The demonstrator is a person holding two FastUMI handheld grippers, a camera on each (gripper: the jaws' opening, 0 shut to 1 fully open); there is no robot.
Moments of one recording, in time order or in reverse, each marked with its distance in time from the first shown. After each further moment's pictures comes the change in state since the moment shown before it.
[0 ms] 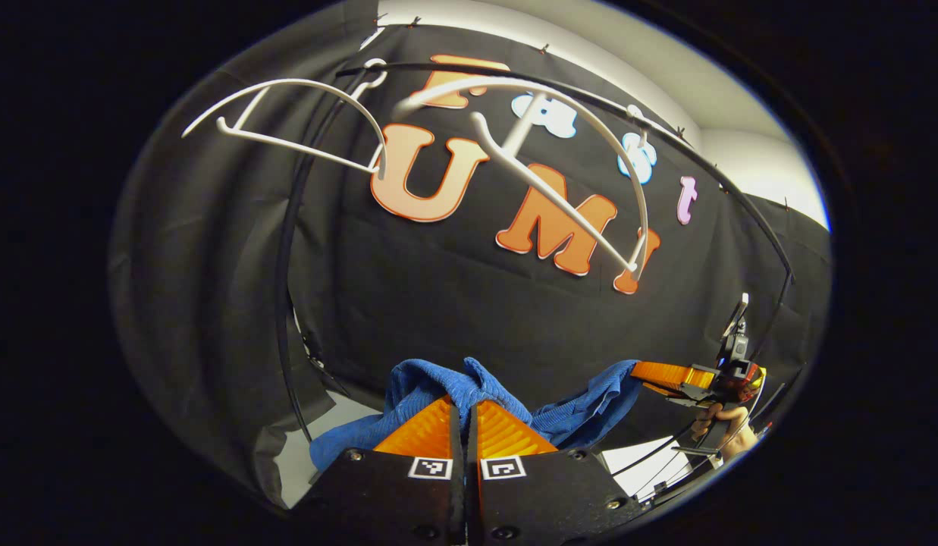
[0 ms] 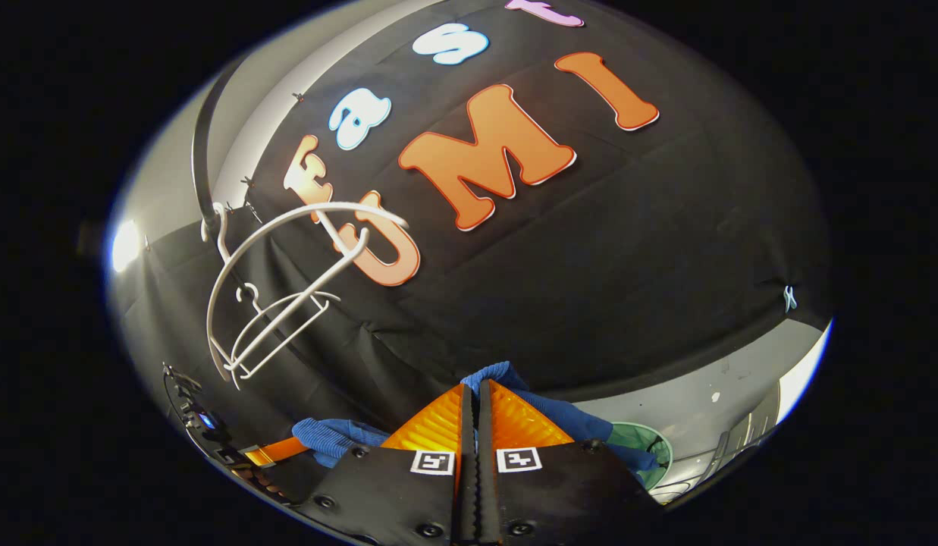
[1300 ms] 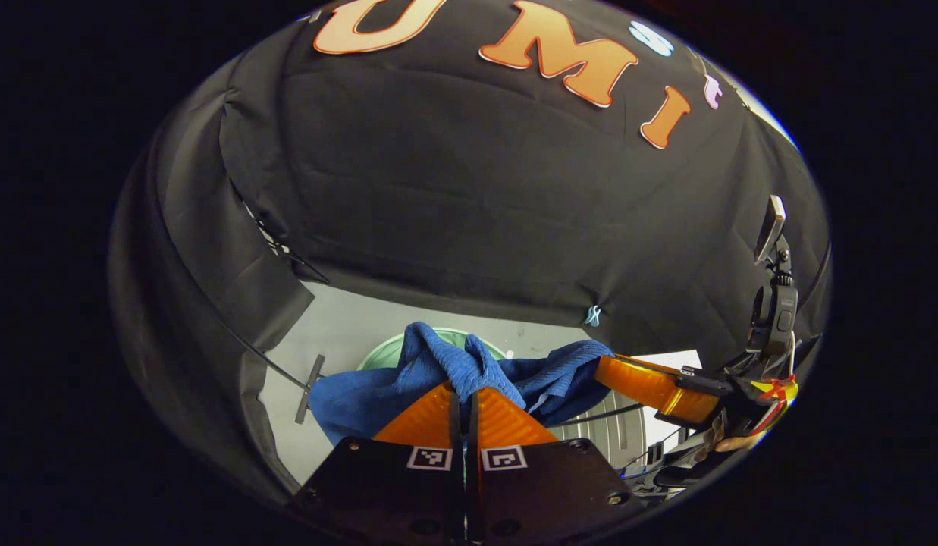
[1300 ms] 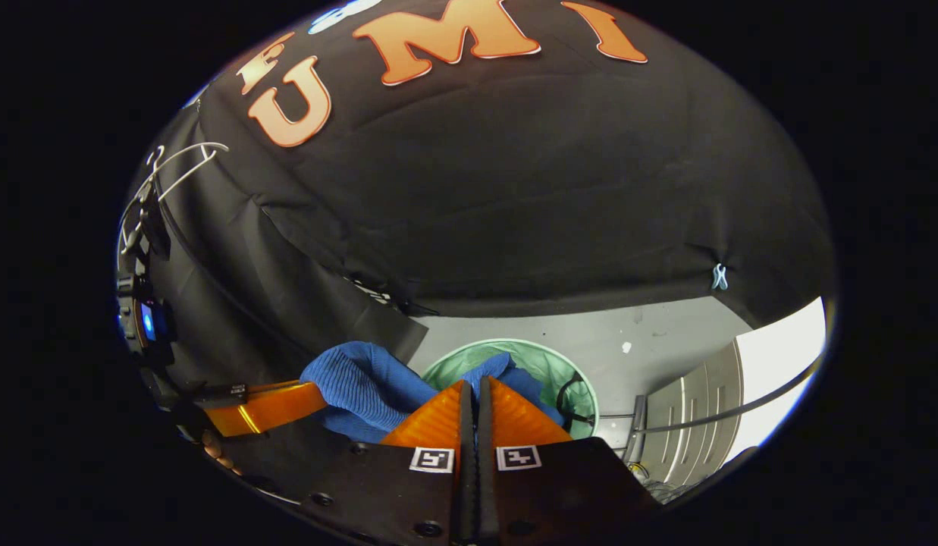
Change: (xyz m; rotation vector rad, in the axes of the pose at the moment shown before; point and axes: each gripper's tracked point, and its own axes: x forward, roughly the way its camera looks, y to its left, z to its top) left arm 0.107 -0.038 -0.141 0.058 0.564 -0.013; right arm 0.054 -0.131 -0.188 -0.168 0.370 -0.398
